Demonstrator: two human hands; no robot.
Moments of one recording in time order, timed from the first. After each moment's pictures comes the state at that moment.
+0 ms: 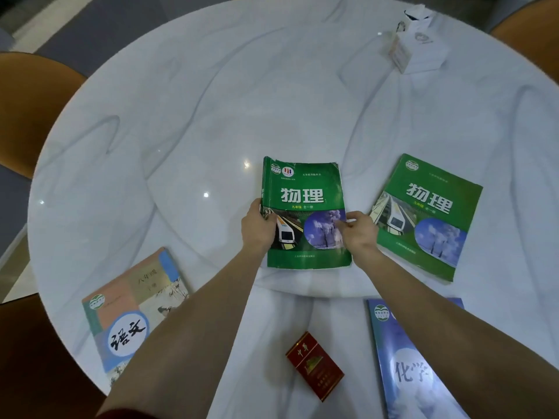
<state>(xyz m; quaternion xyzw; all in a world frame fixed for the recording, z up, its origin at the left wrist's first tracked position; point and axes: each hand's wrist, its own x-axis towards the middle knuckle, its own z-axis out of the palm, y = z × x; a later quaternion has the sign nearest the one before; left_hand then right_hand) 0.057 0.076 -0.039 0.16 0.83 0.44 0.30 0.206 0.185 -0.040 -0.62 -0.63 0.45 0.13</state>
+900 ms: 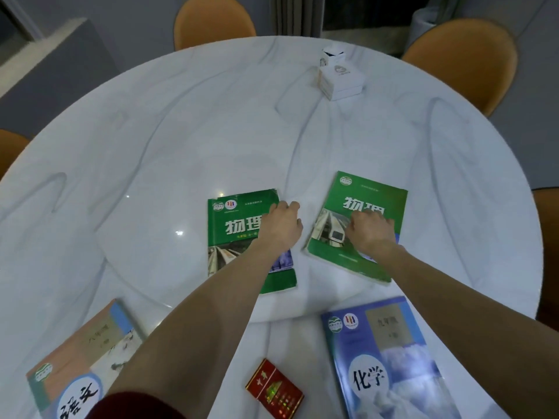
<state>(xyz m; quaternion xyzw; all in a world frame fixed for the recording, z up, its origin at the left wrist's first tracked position) 0.144 0.192 0.003 0.57 0.80 0.07 0.16 0.312 0.266 0.009 -0.55 -0.82 0.12 -0.05</state>
